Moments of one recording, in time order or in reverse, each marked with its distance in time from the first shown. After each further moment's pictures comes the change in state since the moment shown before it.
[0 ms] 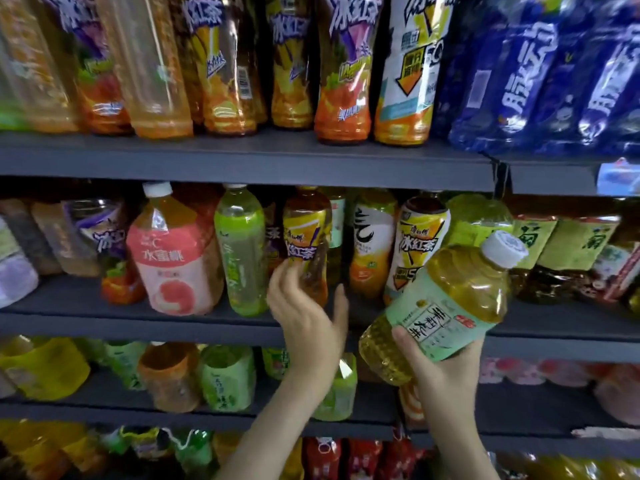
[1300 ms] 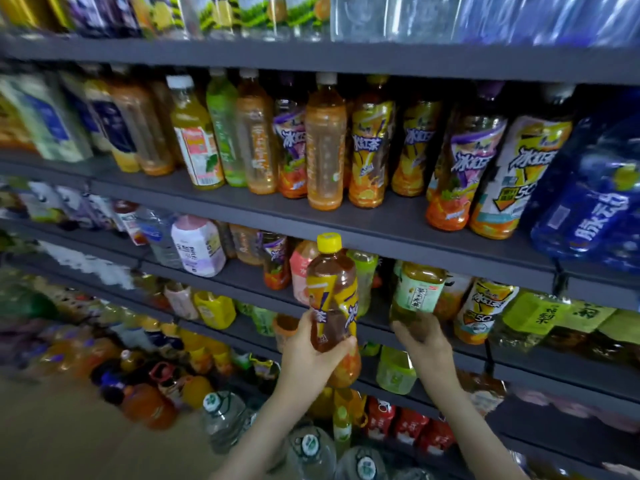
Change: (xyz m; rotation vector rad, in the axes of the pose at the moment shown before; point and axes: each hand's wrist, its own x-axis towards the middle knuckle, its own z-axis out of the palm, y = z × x) left_hand 0.083 0.060 -0.234 -0.200 -0.477 -0.731; right_hand -0.013 -0.099 0.095 -0.561 -0.501 0.340
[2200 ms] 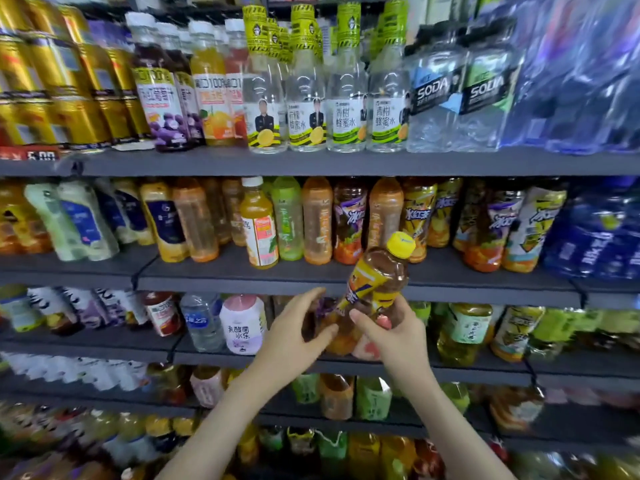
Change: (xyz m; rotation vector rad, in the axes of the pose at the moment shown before) left_hand 0.099 0.046 -0.239 0.321 -0.285 0.445; right_hand -0.076 -0.232 0.166 0.367 0.172 -0.291
